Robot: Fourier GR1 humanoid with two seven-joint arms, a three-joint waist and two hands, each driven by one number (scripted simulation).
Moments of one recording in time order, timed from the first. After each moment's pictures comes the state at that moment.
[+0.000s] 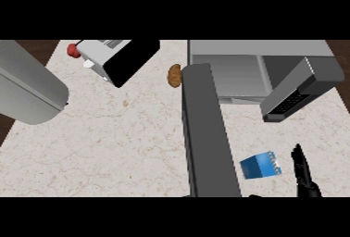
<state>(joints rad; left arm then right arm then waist) 0.70 0.03 0.29 -2.36 0.44 -0.44 -0.06 0.29 -0.06 -0.09 -1.38 0.16 -0.14 -0.57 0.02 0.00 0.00</state>
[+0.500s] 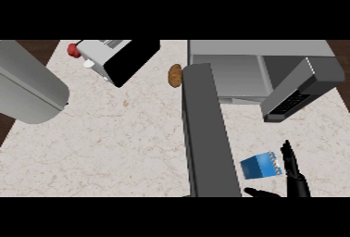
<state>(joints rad) 0.76 0.03 0.33 -2.35 0.48 -0.50 -0.08 0.11 -0.07 -0.17 -1.02 0.13 -0.12 -0.77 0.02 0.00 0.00</state>
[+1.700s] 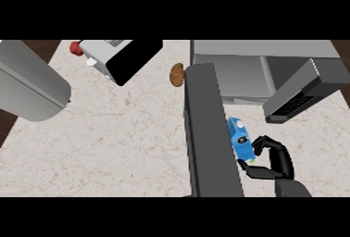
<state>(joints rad) 0.81 0.01 0.34 -2.33 0.55 -0.58 -0.11 -0.31 -0.13 -0.24 -0.44 0.10 0.03 -1.03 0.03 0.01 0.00</state>
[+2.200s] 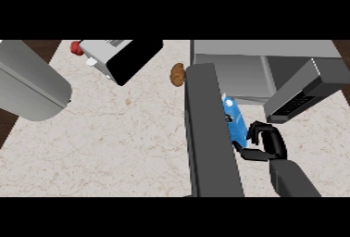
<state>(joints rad) 0.80 0.02 0.34 -2.33 0.57 -0.58 -0.10 -0.48 -0.15 -0.23 -0.32 0.12 0.07 -1.03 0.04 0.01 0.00</state>
